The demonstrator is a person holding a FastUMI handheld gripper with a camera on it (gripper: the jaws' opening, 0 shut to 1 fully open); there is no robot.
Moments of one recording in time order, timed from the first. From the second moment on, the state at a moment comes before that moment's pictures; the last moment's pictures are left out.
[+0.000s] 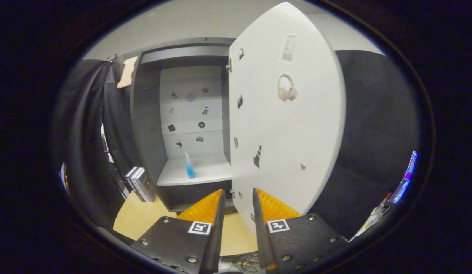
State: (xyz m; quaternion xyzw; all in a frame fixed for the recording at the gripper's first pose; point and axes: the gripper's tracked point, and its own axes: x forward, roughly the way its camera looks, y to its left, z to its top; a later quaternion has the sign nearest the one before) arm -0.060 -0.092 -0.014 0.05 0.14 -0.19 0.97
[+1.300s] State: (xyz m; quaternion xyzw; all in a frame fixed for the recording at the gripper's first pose) arm -0.102 -0.239 -0.057 0.01 0.17 -0.35 0.92
